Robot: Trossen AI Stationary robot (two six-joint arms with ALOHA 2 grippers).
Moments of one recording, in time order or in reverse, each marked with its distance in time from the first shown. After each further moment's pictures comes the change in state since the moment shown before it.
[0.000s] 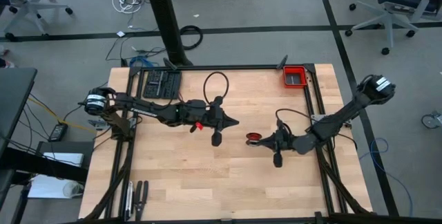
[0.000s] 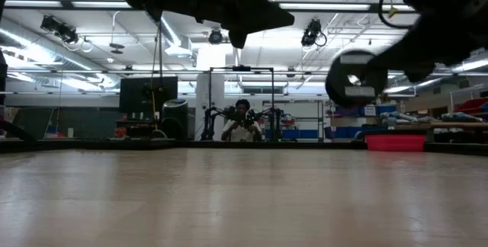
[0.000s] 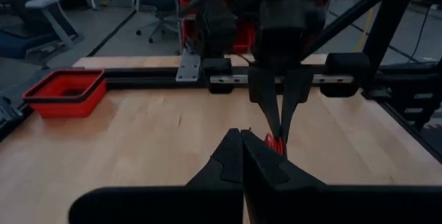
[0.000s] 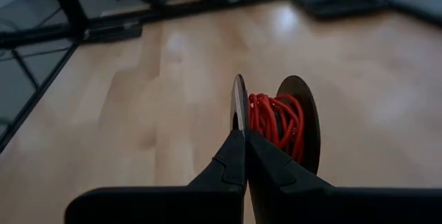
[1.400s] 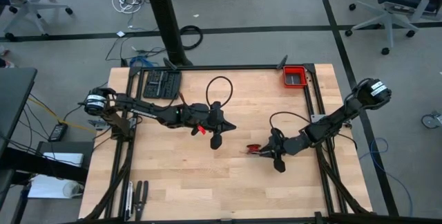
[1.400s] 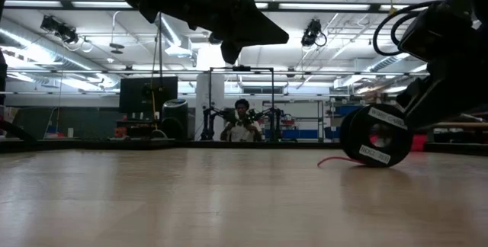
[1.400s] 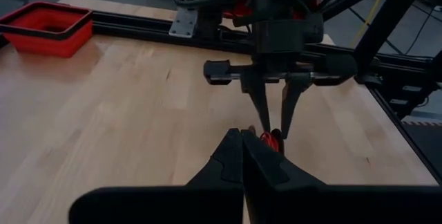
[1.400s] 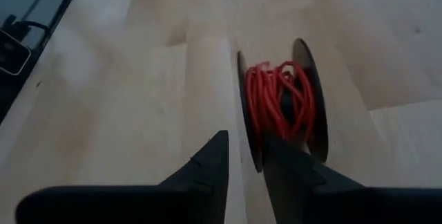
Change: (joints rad) left arm -0.021 0.003 0.000 -0.126 -0.012 -0.158; right arm -0.075 0.140 -0.025 -0.040 -0.359 0.114
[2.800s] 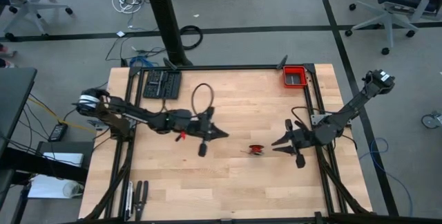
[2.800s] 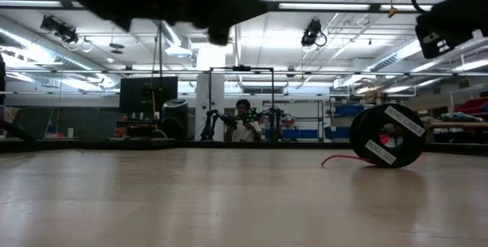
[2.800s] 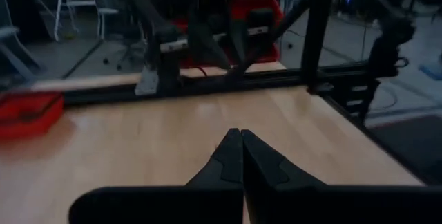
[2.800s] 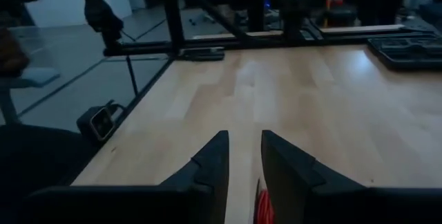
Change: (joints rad) left arm -0.066 -0.086 -0.230 0.365 0.064 0.200; right arm 0.180 -0.624 -0.098 -0.099 0.205 -0.318
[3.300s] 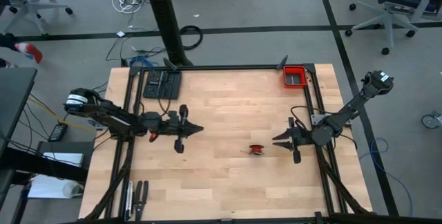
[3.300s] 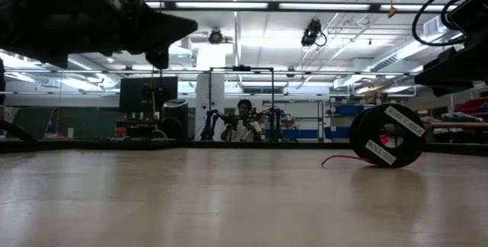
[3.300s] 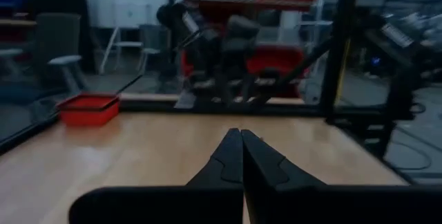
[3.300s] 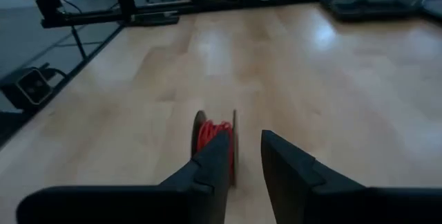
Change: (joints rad) left arm 0.001 -0.147 -0.499 0.562 -0.124 -0.091; right arm -0.004 -0.077 -0.152 -0.058 0.116 0.100
